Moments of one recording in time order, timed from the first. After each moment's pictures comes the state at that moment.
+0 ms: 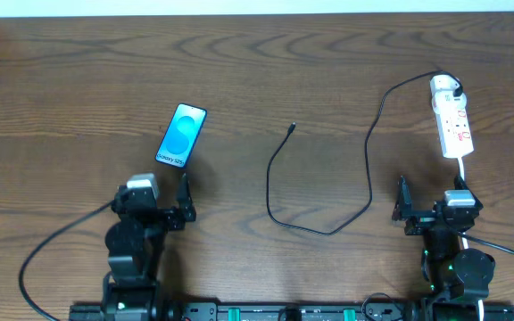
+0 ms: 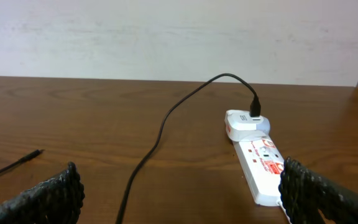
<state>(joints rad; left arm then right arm) 0.01 0.36 0.17 -0.14 0.05 -0.14 -0.06 0.01 0.01 -0.07 -0.08 -0.02</state>
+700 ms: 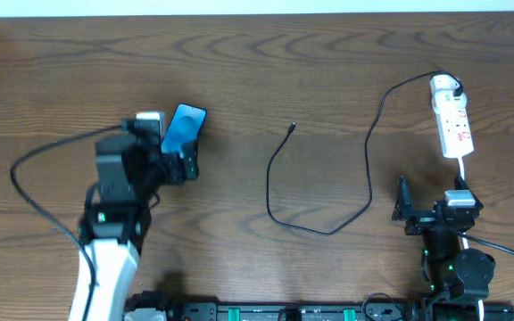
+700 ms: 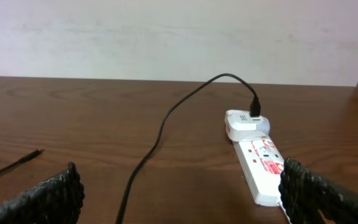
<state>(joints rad) 0.01 1.04 0.74 -0.40 0.21 -0.07 -0.06 0.01 0.01 -0.06 -0.08 -0.02</state>
